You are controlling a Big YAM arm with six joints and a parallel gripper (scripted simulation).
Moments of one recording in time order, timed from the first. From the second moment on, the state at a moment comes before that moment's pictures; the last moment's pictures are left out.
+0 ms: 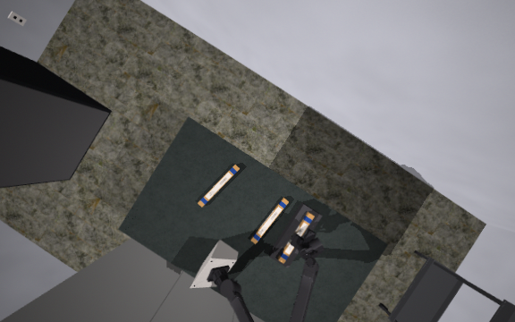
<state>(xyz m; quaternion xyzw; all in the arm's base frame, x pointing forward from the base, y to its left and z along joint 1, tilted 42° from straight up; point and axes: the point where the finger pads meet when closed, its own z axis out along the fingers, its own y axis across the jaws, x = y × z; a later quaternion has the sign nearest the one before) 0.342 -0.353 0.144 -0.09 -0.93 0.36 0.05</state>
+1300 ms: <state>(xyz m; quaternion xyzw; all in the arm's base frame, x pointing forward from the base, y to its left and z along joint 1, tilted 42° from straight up) 0.343 -0.312 0.174 -0.08 -0.93 0.35 0.07</state>
